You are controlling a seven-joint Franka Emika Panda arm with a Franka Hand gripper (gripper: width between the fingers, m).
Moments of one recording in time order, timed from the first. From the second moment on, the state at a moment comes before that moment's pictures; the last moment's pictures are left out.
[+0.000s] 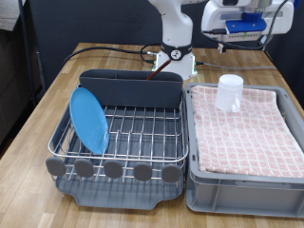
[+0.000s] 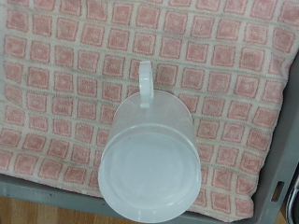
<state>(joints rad) 0.44 -0.19 -0.13 -2.36 0.01 2.06 0.90</state>
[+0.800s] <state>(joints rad) 0.44 0.02 -0.13 -2.32 0.12 2.14 0.89</state>
